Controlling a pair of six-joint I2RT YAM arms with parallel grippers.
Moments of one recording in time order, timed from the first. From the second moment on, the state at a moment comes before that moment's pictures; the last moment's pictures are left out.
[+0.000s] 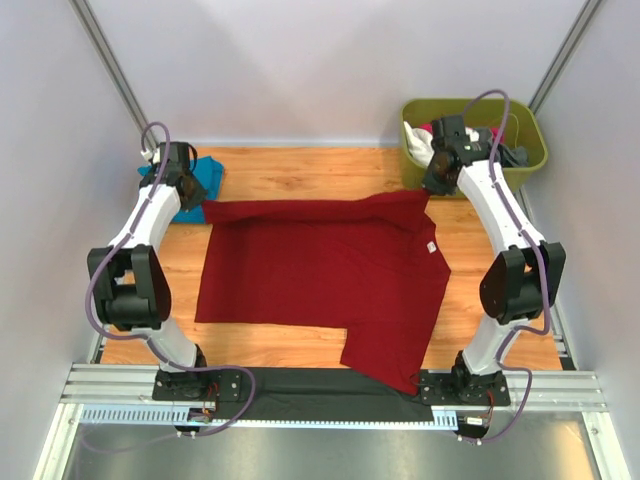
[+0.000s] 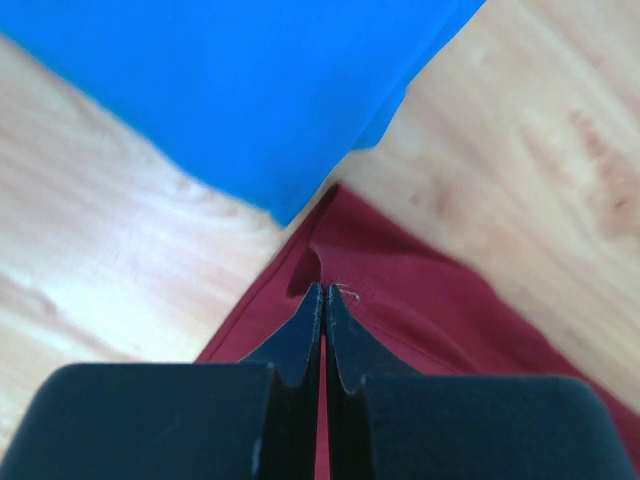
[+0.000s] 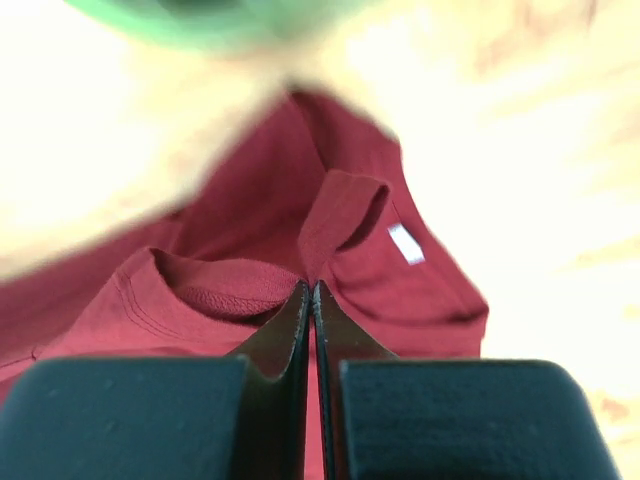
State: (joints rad) left arm 0.05 1.65 1.31 -0.56 -0.19 -0.58; right arm 0.18 1.76 1.68 -0.95 0.23 0.58
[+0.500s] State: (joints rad) left arm 0.05 1.91 1.64 -0.51 -0.15 -0.52; right arm 0.16 1.95 2.03 -0.91 0.25 0.45
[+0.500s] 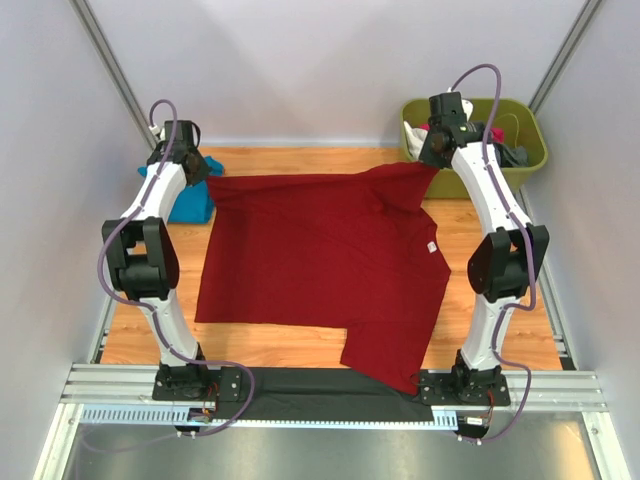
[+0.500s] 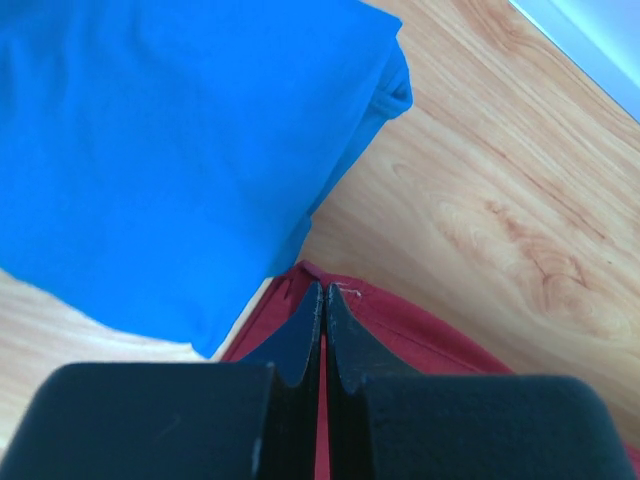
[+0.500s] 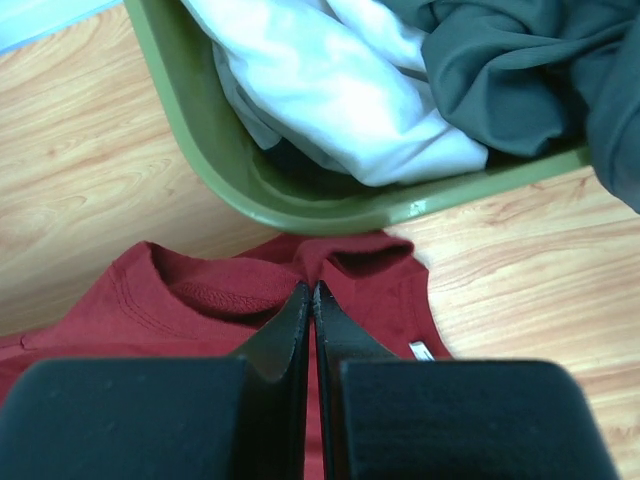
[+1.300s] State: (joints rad) left arm 0.05 2.07 1.82 -0.41 -0.06 -0.41; right arm 0.14 1.99 2.07 -0.90 0.25 0.44
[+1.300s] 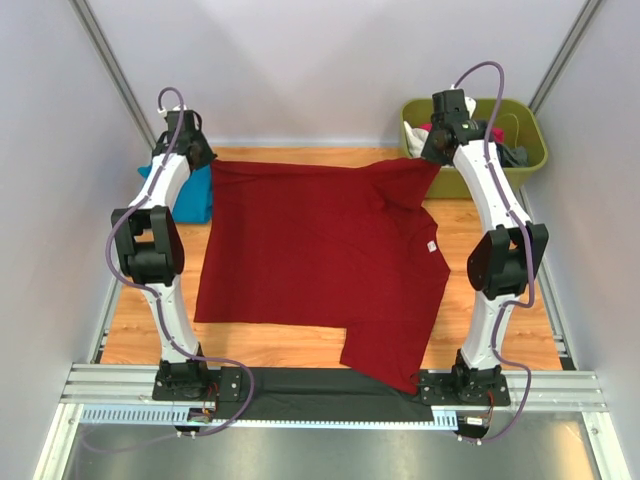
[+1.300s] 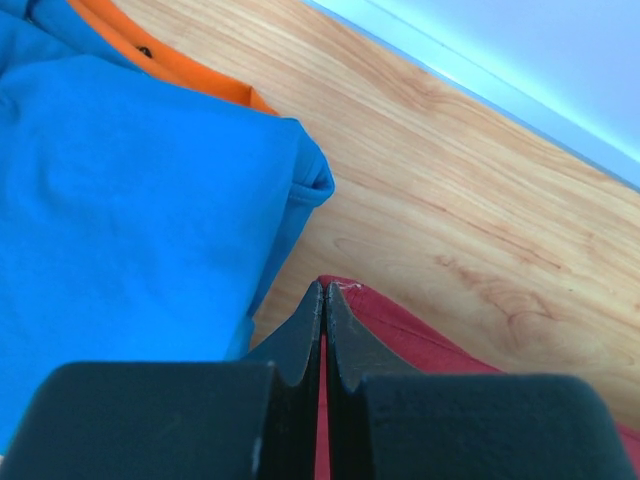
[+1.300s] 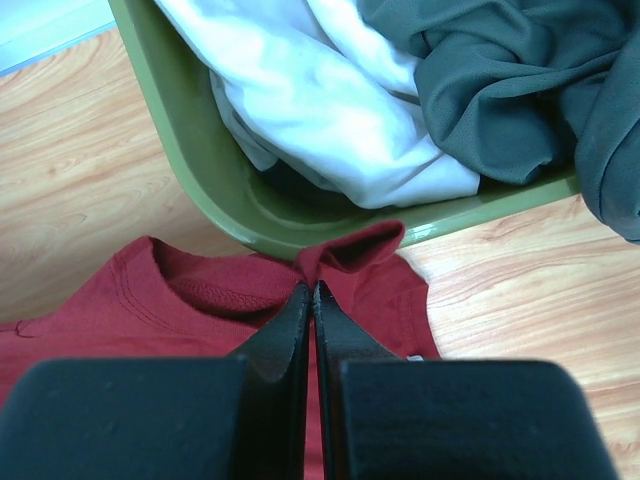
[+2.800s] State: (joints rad) left arm 0.06 1.74 1.15 -0.36 -0.07 -0.33; right arm 0.14 1.78 1.51 -0.89 0.15 0.48
